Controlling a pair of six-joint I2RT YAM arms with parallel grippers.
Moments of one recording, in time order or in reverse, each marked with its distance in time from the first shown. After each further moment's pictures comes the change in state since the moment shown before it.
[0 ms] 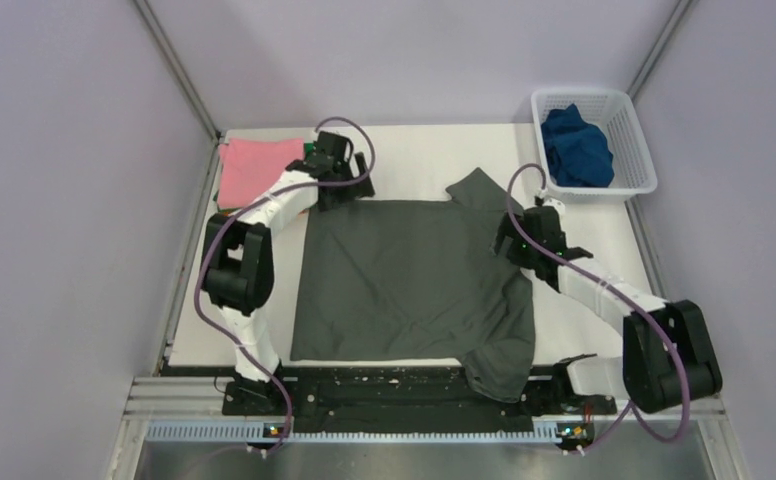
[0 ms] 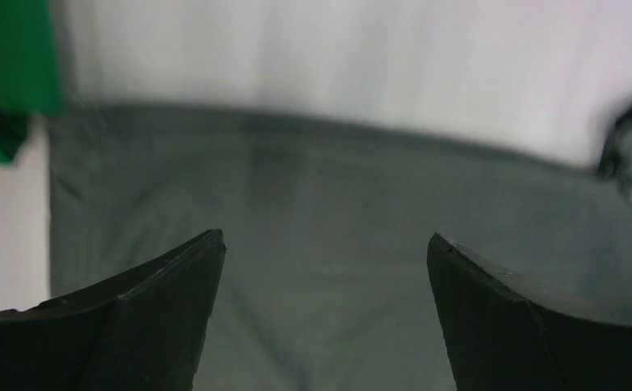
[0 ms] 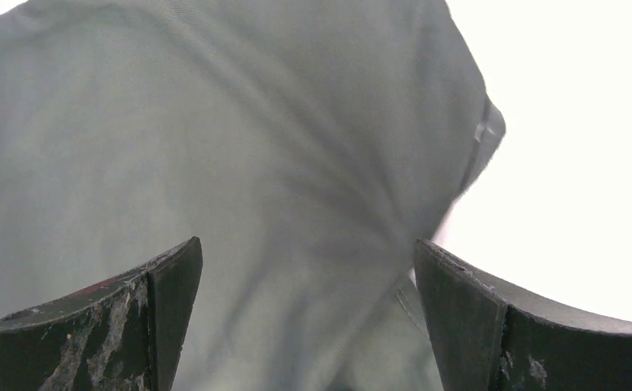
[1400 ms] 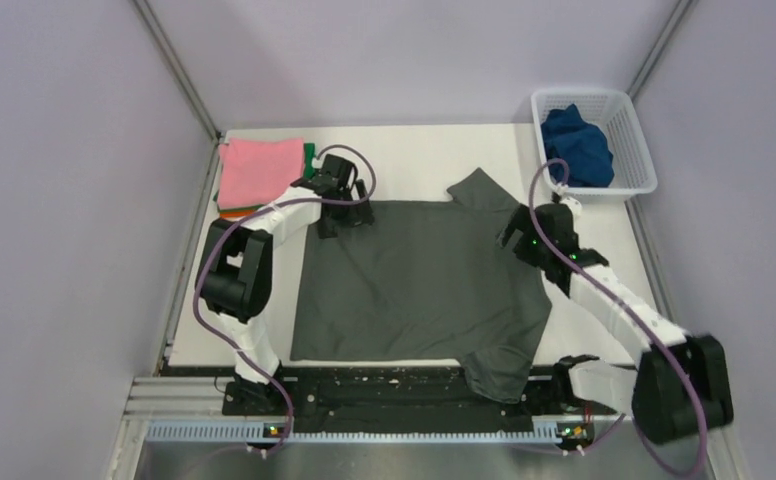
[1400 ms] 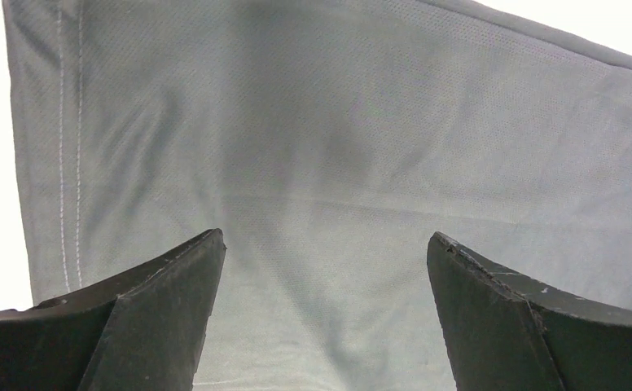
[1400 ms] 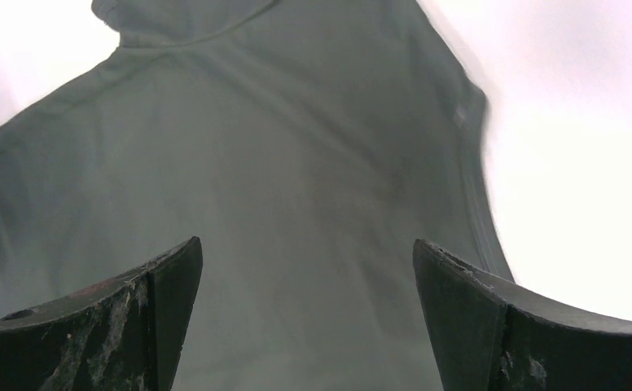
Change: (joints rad) left arm -0.074 -0.121 -0.291 0.000 -0.019 -0.075; right arm -0.025 -0.329 -0.061 -0.166 0.024 0.159
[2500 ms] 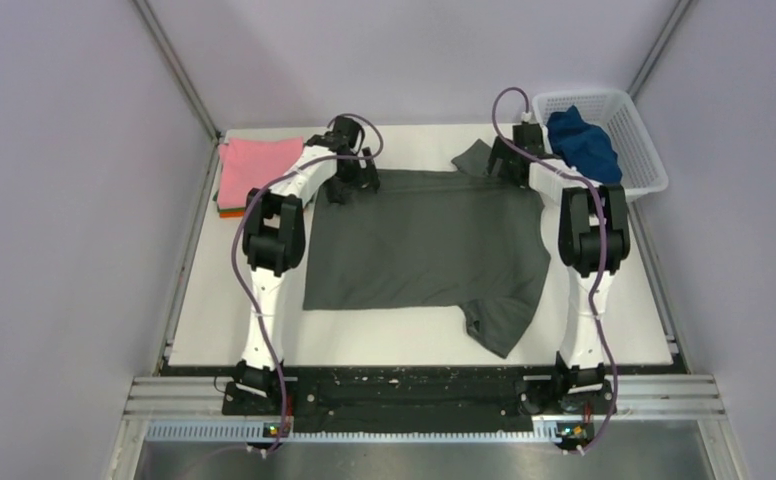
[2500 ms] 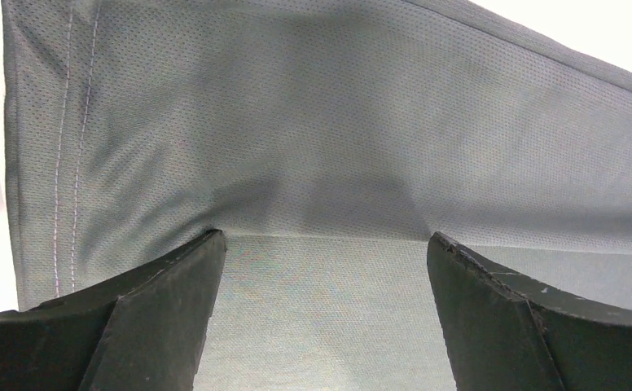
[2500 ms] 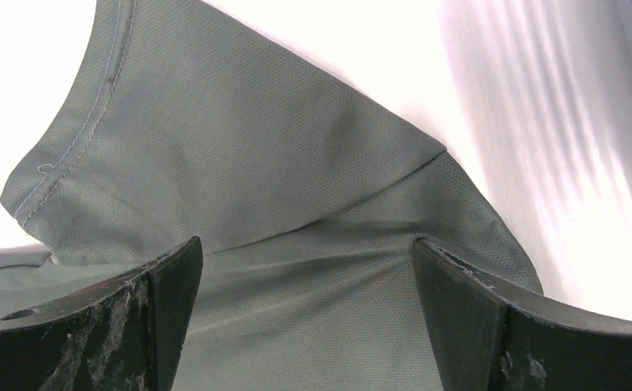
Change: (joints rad) left arm 0.070 0.517 0.732 -0.290 0.031 0.045; right arm -0.130 1.168 0.995 0.080 -0.064 -0.274
